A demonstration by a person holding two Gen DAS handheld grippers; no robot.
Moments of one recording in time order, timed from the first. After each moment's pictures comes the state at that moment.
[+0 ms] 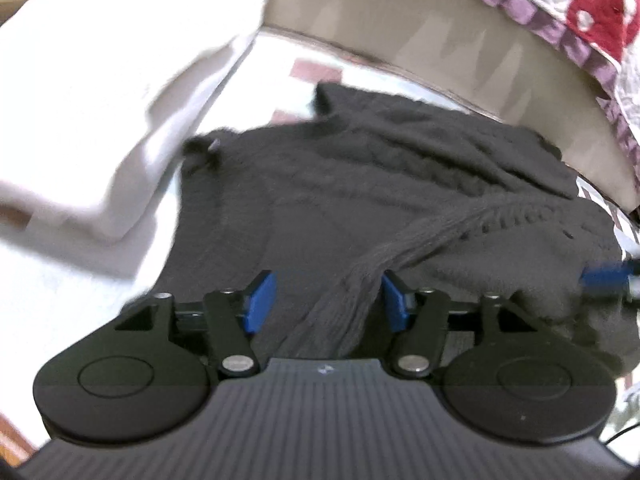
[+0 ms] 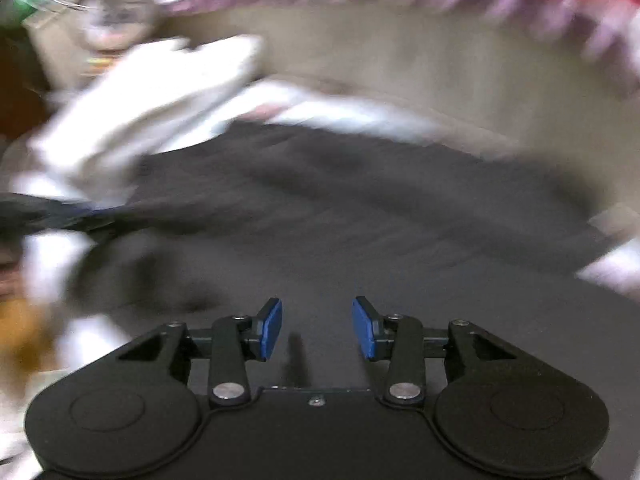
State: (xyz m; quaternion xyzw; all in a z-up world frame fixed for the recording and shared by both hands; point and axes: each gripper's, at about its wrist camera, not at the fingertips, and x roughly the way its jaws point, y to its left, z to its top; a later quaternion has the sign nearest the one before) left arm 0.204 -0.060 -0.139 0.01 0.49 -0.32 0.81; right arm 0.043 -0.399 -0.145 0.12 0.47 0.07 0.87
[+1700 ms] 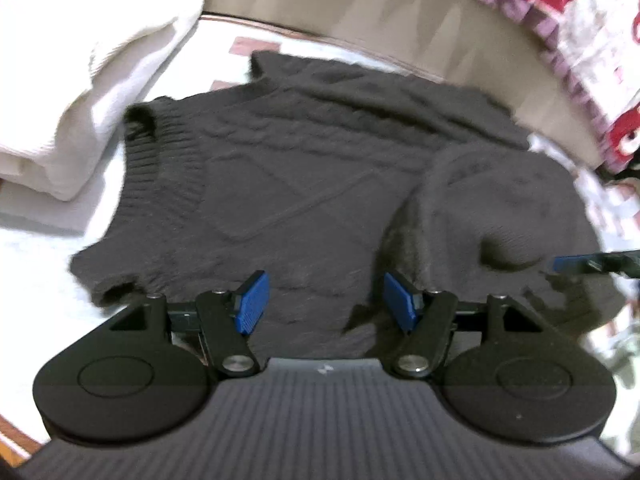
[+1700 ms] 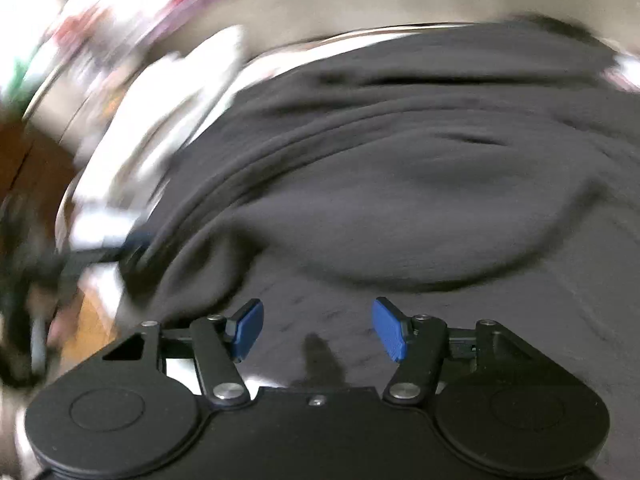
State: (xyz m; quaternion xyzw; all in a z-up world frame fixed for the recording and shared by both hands) left arm 0.156 -0.075 -0.136 0.02 0.48 -0.41 0.78; right arm -0.065 -0.448 -0.171 0.32 0.44 -0.02 0.84
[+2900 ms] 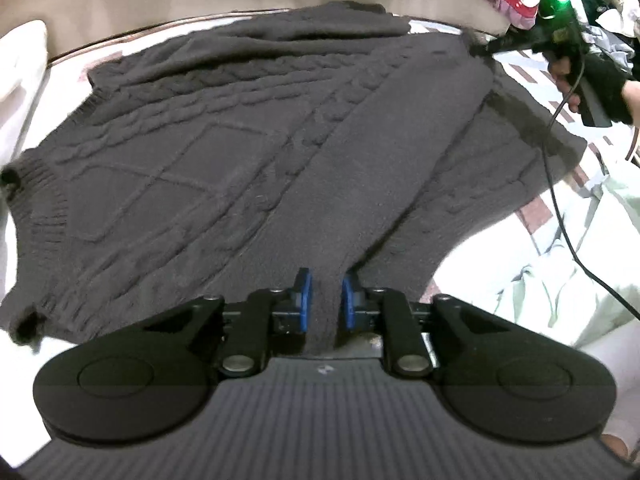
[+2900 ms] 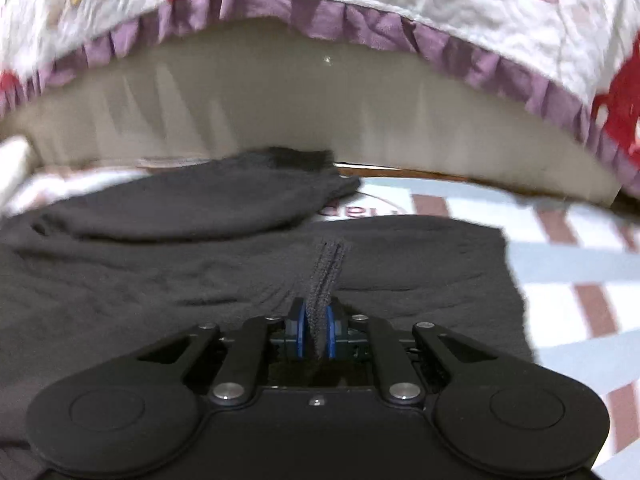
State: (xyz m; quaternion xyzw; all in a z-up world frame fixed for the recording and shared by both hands) left arm 0.080 -0.121 -0.143 0.20 0.43 -0.53 0.70; right arm -0.090 -0.560 -0.156 0.09 0.39 -0.29 0.87
